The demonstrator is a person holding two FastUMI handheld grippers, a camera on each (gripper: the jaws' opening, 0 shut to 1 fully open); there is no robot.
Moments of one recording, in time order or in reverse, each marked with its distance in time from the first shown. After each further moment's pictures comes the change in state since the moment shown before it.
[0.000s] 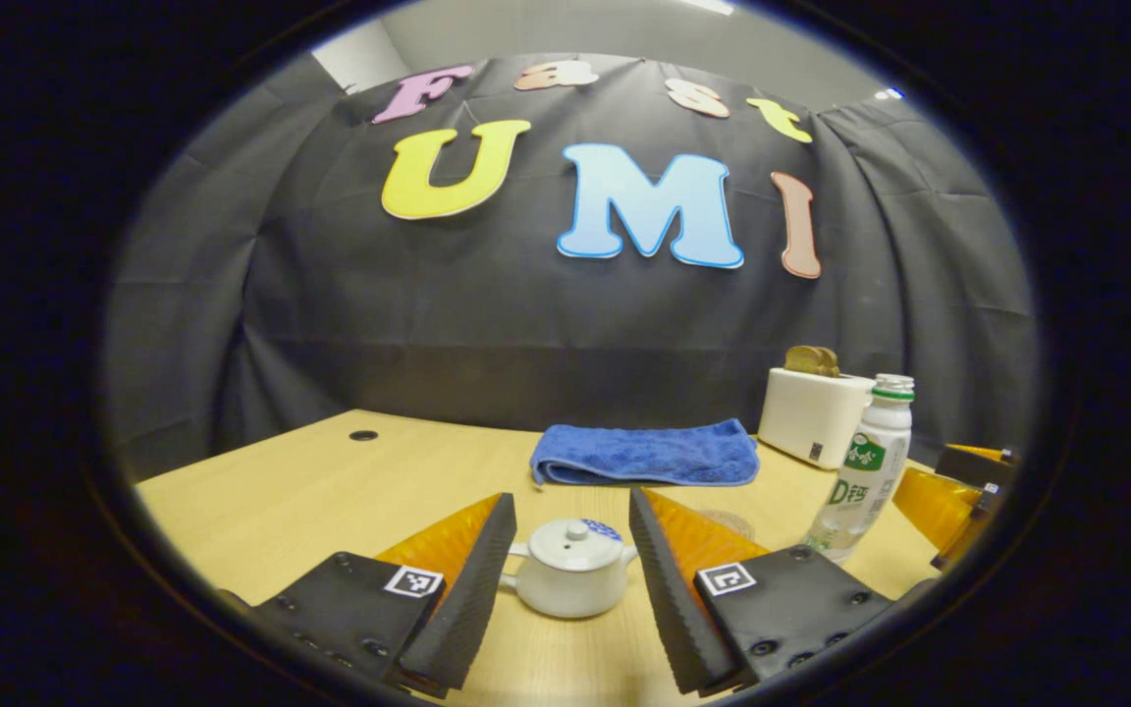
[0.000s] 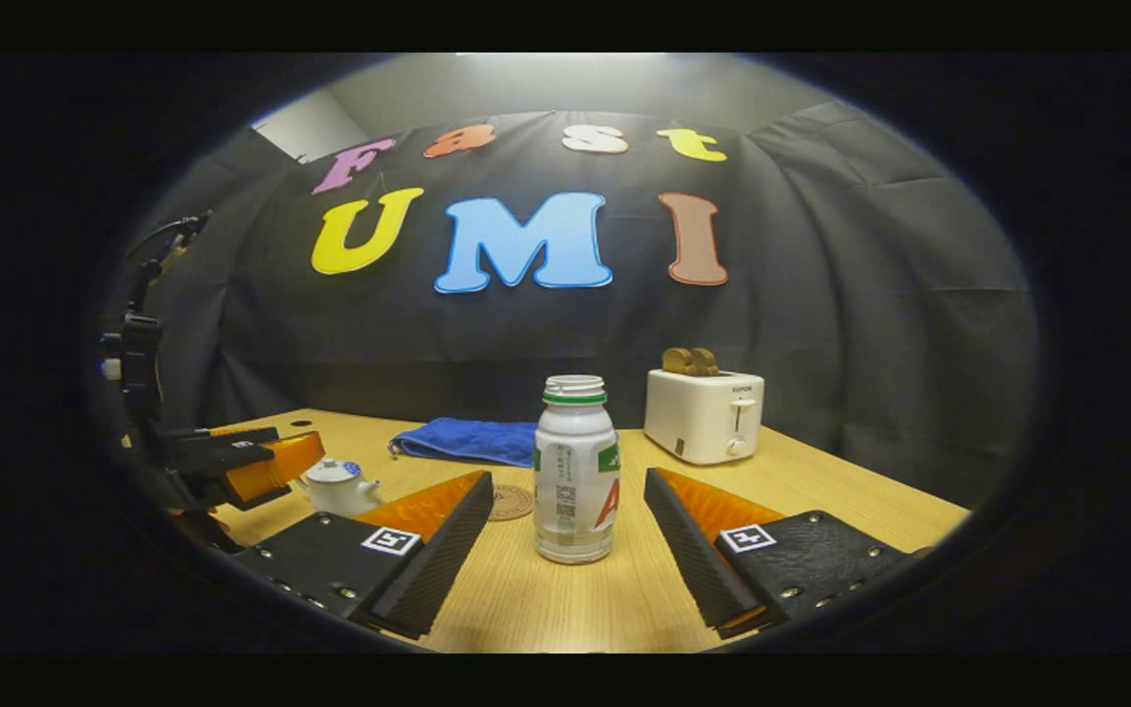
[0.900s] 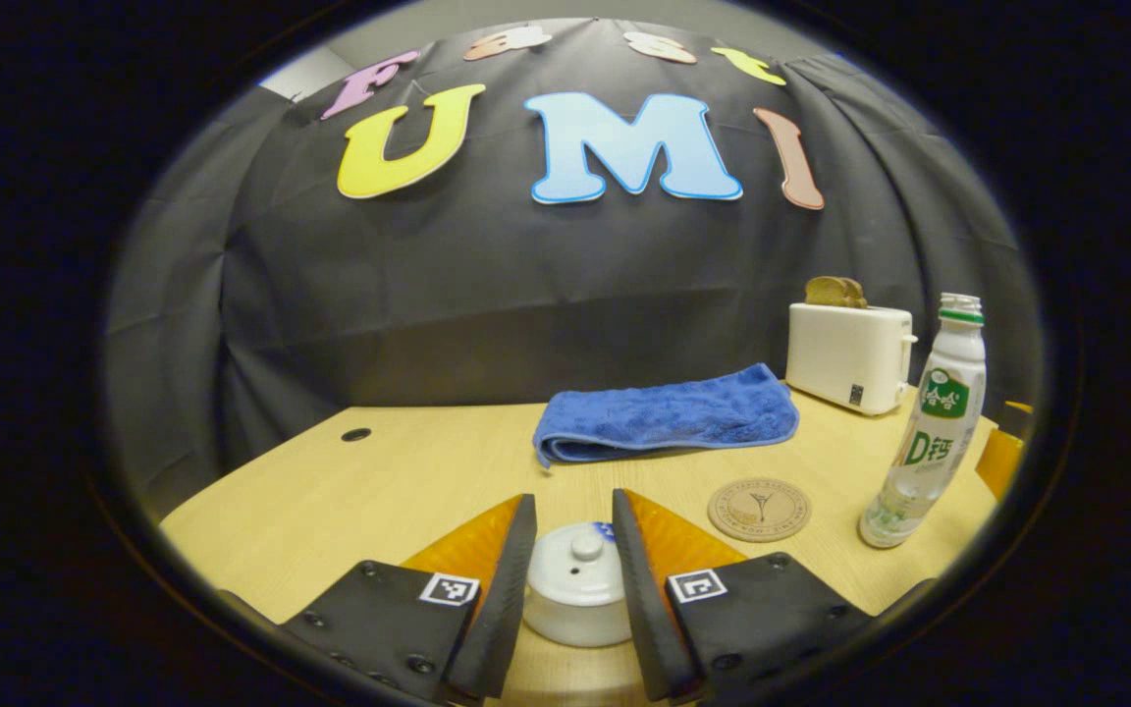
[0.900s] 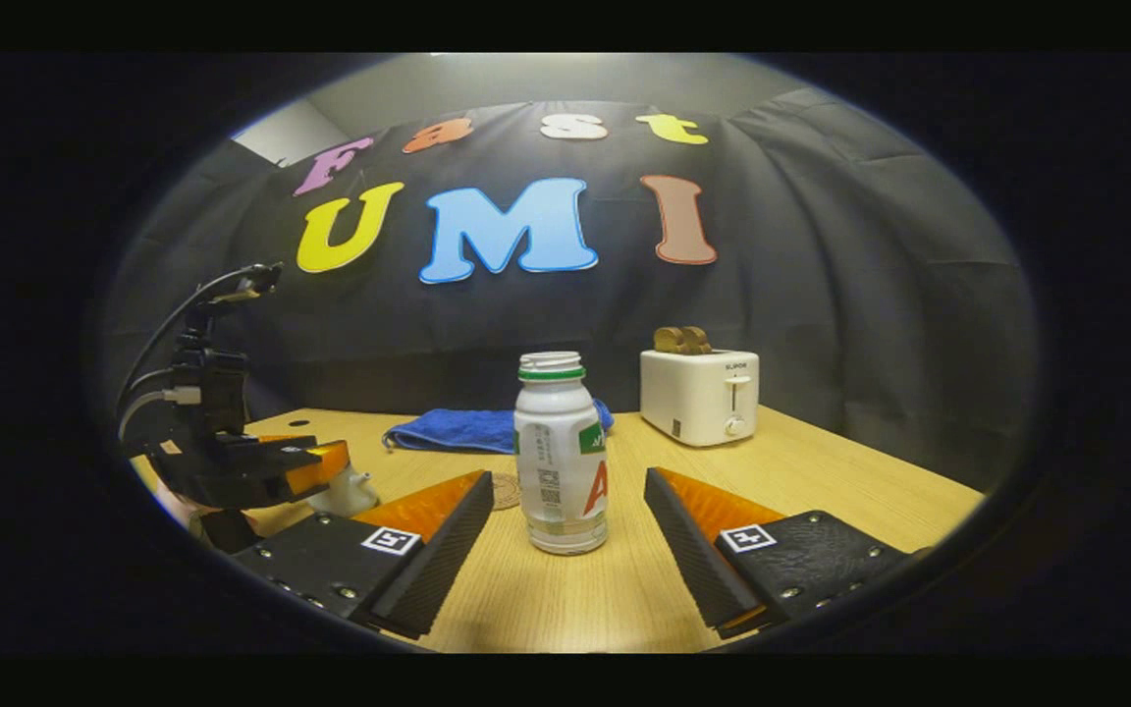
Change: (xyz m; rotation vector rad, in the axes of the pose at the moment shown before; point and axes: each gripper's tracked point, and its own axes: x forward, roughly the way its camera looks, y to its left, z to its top) left arm 0.064 -0.002 -0.035 0.118 0.140 0.011; right arm 0.004 -0.014 -0.022 0.059 0.060 -0.013
